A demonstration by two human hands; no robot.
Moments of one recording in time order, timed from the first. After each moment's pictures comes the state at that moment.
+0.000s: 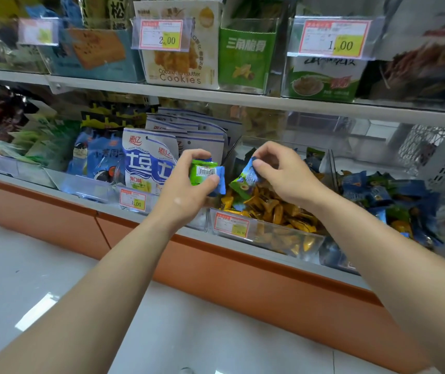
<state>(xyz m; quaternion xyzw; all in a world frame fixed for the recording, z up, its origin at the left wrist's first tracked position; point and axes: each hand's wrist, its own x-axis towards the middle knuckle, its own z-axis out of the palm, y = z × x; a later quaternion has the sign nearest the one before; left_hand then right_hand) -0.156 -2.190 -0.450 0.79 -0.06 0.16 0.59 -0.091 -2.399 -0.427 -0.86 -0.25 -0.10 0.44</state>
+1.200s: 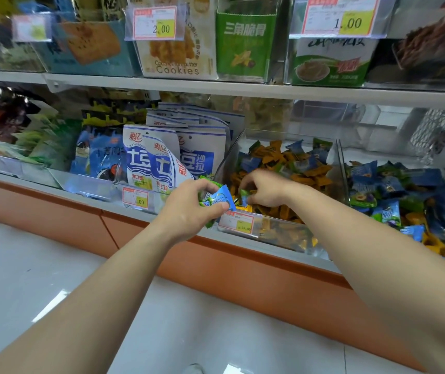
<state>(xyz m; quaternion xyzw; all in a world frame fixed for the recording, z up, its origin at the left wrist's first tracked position) -0.162 -2.187 -0.469 0.91 -0.05 0.08 0.41 -0.032 -2.374 -0.484 -0.95 -0.26 0.06 0.15</state>
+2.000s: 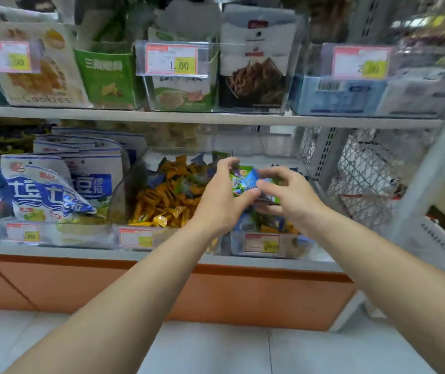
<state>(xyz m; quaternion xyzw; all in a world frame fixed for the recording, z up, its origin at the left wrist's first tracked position) -0.146 -2.418 -0.441 0.83 -0.21 0.11 0.50 -0.168 -2.572 -0.426 -0.70 0.02 -0.04 0.71</state>
